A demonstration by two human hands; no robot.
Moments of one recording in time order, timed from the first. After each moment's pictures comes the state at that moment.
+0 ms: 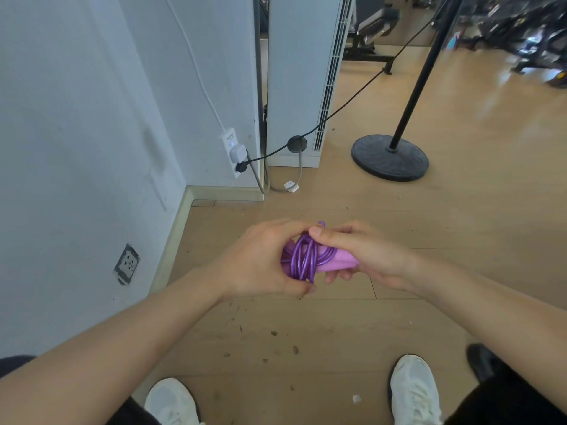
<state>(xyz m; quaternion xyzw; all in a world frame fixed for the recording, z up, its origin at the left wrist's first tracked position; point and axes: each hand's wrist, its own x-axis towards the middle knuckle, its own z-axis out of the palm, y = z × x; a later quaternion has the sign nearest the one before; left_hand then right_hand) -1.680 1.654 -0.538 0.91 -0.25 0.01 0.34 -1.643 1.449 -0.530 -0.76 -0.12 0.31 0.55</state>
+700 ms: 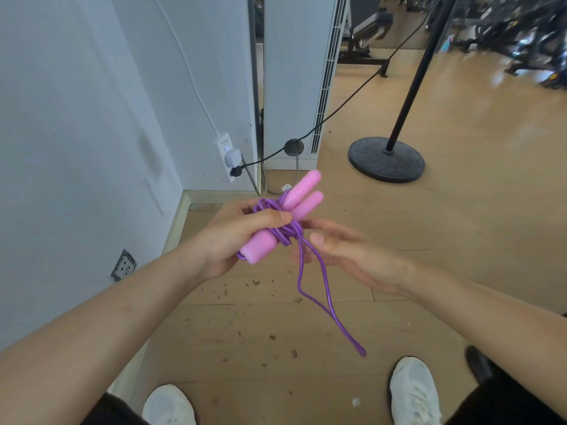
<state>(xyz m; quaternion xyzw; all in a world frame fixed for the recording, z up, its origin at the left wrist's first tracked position) -1.658 1.673 -0.523 0.70 0.00 -0.12 0.71 -1.642 1.448 -0.541 -0.70 -0.22 0.31 0.60</state>
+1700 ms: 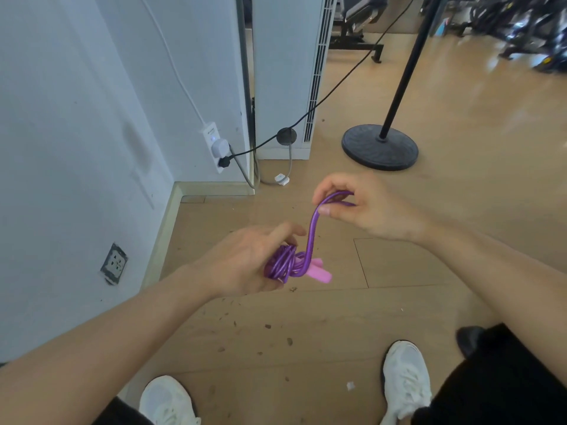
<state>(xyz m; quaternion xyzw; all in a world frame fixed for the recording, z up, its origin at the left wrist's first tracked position) -1.669 1.663 -0.566 0.93 -0.33 -0.01 0.19 -1.611 1.424 -0.504 -0.86 -0.32 0.05 0.40</state>
